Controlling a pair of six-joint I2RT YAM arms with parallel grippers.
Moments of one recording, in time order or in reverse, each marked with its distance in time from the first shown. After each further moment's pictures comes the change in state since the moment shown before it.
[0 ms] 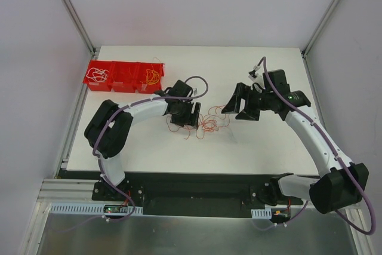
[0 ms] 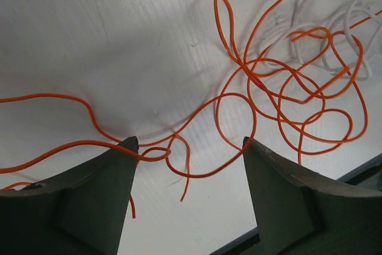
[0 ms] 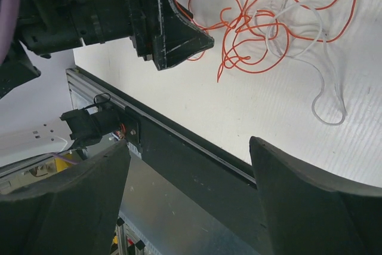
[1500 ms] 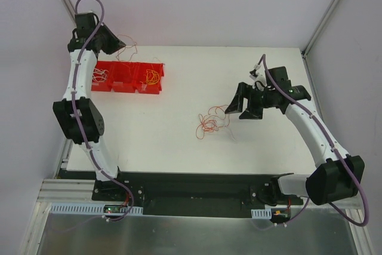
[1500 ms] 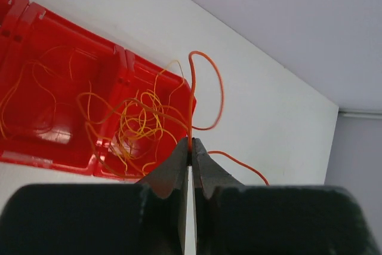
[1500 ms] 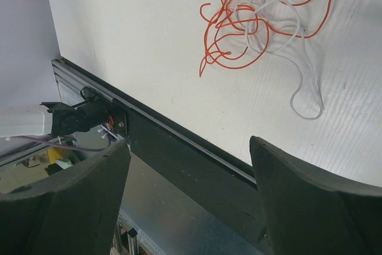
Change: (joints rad) left arm 0.742 0.012 0.697 -0.166 0.060 -0.190; right arm -0.071 0.051 0.029 -0.074 -0.040 -0.105
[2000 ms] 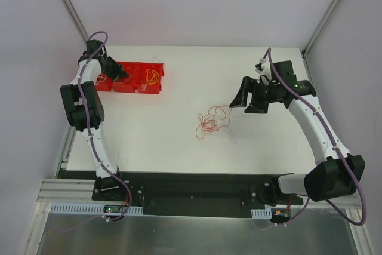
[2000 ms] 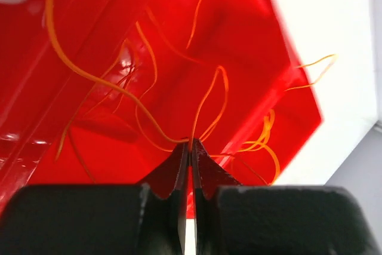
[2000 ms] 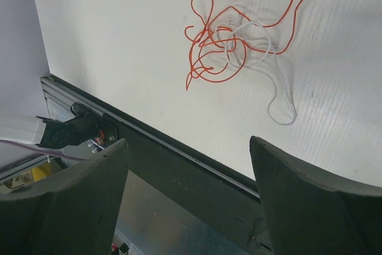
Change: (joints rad) left arm 0.121 0.333 -0.060 0.005 0.097 -0.108; right arm -0.041 0.020 0.089 -0.058 0.055 -0.047
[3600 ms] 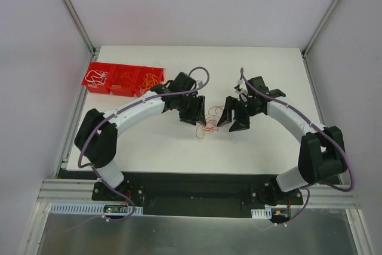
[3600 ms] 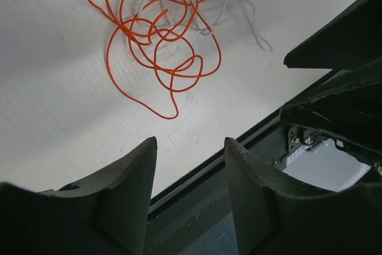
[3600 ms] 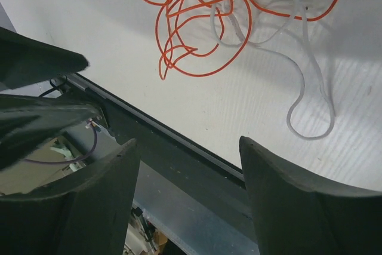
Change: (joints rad) left arm -0.905 -0.498 -0.510 0.002 -0.045 0.133; right arm 0.134 0.169 -0.199 0.169 -0.035 0.085
